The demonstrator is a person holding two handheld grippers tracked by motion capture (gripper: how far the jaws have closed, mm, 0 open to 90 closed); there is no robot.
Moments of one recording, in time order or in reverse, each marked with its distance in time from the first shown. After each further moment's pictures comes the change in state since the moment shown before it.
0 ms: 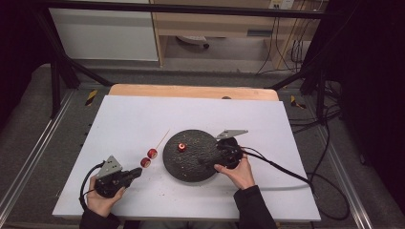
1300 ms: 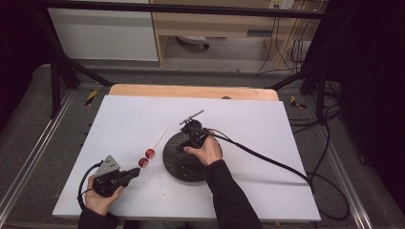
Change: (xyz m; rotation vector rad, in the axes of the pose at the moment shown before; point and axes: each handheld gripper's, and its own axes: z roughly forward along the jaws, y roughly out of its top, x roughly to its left) left arm 0.008 -0.004 0.000 0.013 -0.003 -0.019; right arm 0.022 0.071 0.088 0.249 -0.094 -0.064
